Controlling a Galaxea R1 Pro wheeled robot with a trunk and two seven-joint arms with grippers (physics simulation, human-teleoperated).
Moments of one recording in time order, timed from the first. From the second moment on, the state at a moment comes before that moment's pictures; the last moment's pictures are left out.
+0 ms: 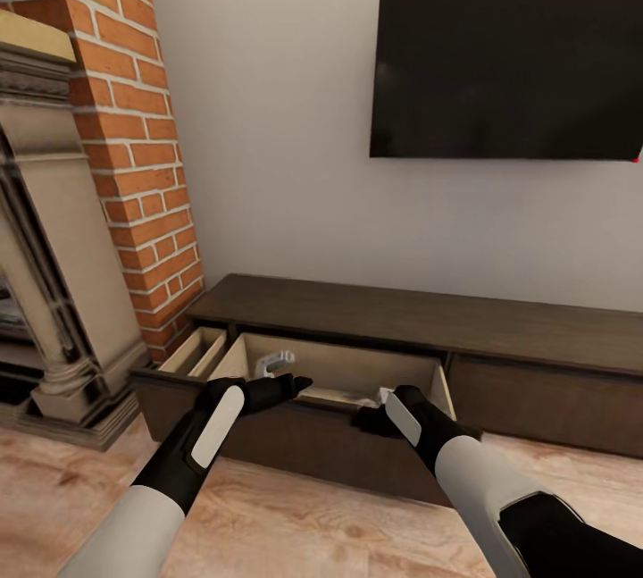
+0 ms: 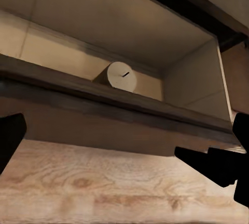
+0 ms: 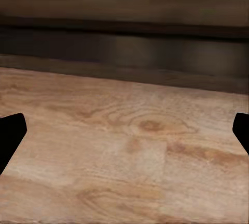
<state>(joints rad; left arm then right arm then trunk) -0.62 -0.06 -0.22 -1.02 0.67 0.73 0.08 -0.86 0.11 0.27 -0.36 -0.56 0.64 -0.19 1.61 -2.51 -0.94</state>
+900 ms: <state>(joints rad) -0.62 -0.06 -0.22 -1.02 0.67 0.73 0.08 -0.86 0.11 0.30 -0.36 -0.56 0.64 -0.19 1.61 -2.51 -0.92</state>
